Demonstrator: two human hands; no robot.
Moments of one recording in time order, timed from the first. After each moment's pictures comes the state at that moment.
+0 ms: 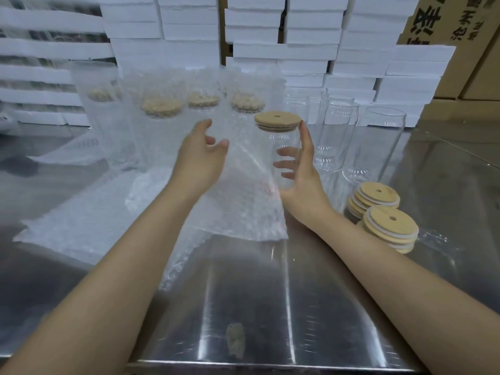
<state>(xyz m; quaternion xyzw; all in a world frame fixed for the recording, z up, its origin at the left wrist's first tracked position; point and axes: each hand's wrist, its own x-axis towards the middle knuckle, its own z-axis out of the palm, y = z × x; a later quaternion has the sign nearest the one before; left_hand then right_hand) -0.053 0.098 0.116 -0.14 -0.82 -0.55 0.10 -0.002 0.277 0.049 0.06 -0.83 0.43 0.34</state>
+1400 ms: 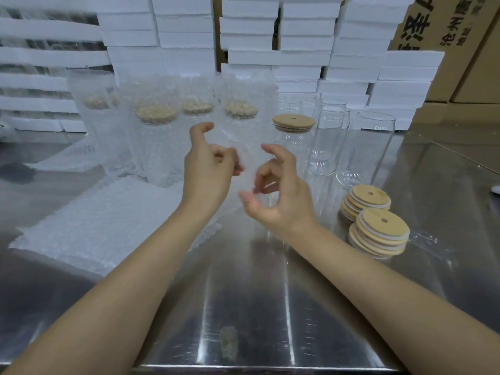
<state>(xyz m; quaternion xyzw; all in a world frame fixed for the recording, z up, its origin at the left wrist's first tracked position) -0.031 0.114 0.102 -0.23 -0.72 -0.63 0.17 0.034 0.232 0.065 0.12 -0.82 0.37 0.43</state>
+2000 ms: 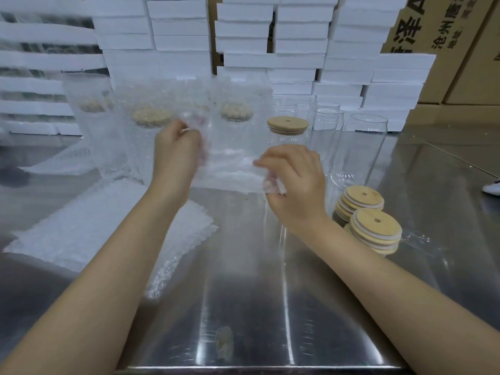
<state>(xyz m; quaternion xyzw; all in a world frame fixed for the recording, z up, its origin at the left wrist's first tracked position) -0.041 0.091 0.130 -0.15 -0.66 -0.73 0.11 0.028 0.257 0.079 0.16 -0.77 0.12 0.60</state>
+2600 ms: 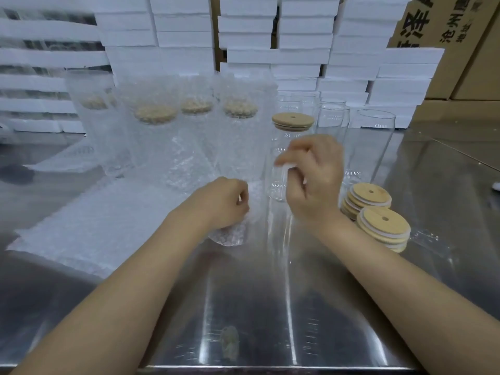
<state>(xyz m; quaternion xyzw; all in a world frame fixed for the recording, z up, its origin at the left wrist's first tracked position) -0.036 0.109 0.086 -0.33 -0.94 -0.12 -0.01 0.036 0.260 0.089 0.13 -0.75 0.16 0.63</state>
